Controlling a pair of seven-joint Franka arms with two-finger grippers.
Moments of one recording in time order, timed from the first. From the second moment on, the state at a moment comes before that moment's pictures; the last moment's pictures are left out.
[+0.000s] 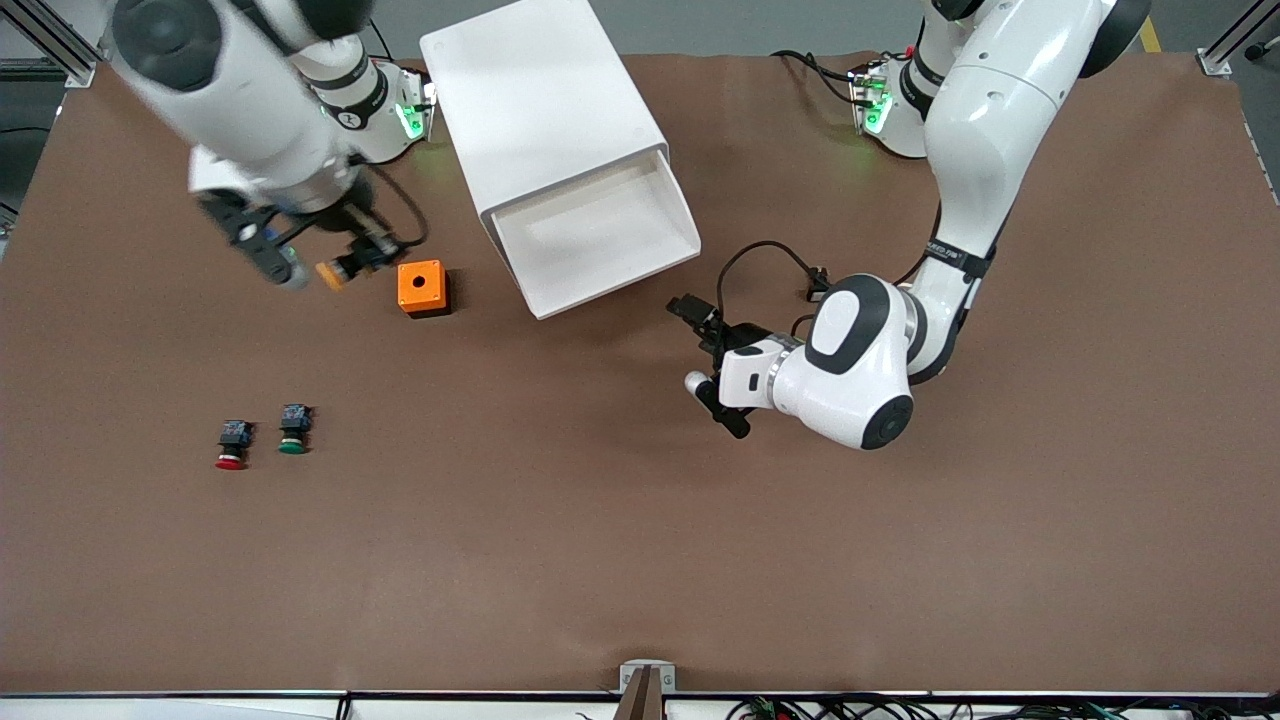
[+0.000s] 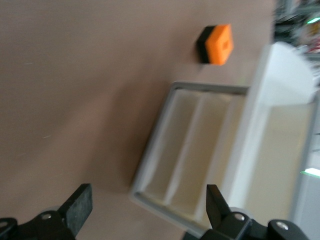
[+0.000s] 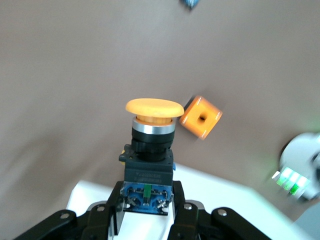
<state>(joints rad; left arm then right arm) -0.31 0.72 -0.22 -1.39 -0.67 1.70 0.41 0.52 0.04 -0.02 -1.64 0.06 1.57 1.34</state>
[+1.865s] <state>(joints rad) -0.31 0.66 -0.22 -1.39 -0.25 1.81 0.35 0.86 0.24 -0.03 -1.83 0.23 2.10 1.79</state>
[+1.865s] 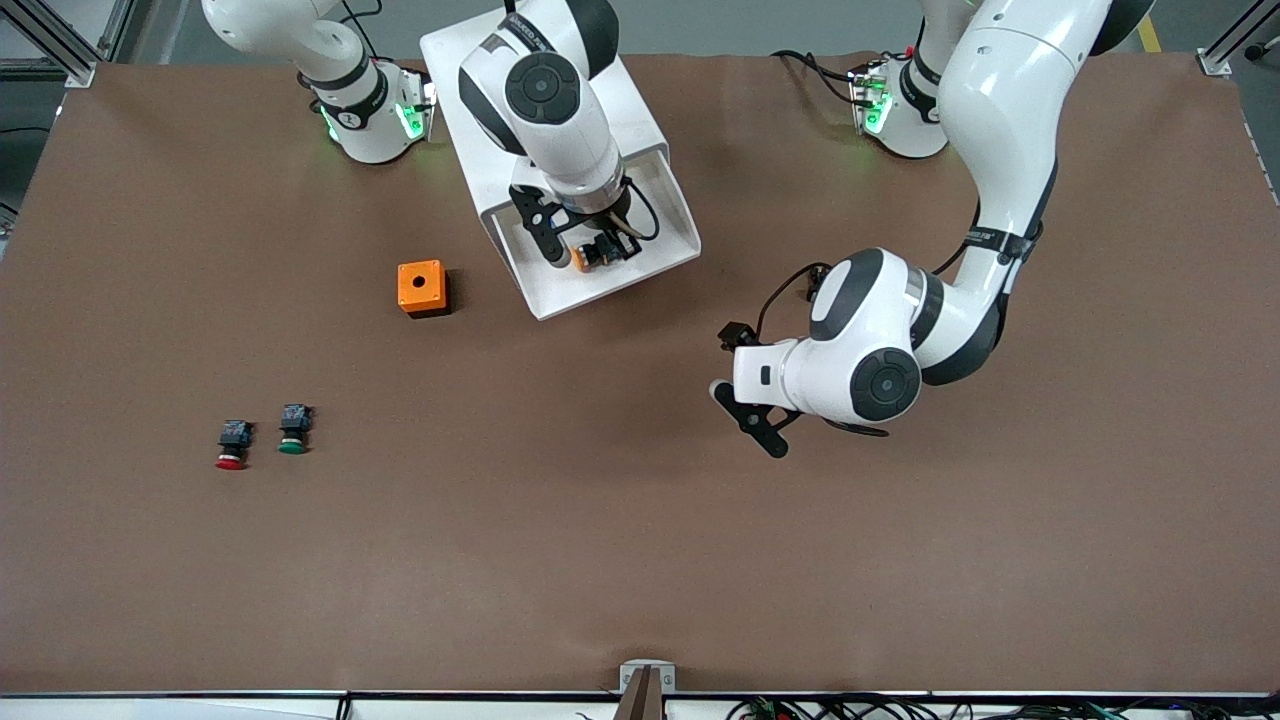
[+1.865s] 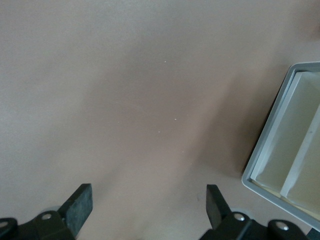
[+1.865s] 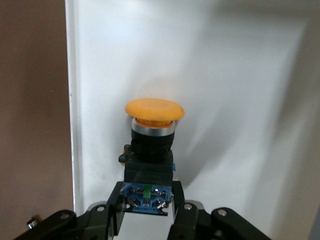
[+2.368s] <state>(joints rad) -0.32 0.66 -0.22 -1.39 -0.25 1.83 0.29 0.86 0.24 -0.04 -1.75 0.23 1.98 1.80</state>
